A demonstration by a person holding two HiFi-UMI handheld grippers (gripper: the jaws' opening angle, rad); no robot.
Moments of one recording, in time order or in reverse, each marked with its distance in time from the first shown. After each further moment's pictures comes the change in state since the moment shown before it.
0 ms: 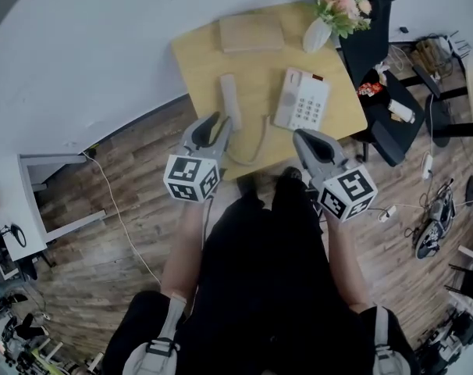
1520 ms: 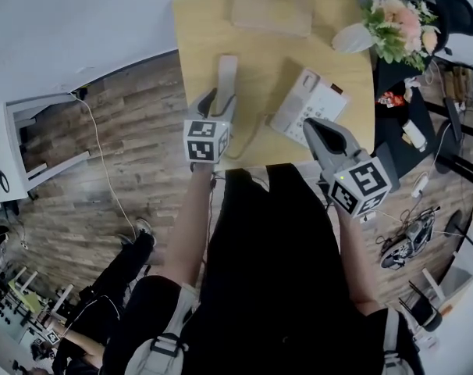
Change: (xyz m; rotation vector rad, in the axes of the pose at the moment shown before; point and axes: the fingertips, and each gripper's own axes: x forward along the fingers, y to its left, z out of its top) left arm 0.138 0.082 -0.139 -0.144 0.330 0.305; right arm 0.087 -0.124 -0.023 0.019 0.284 0.197
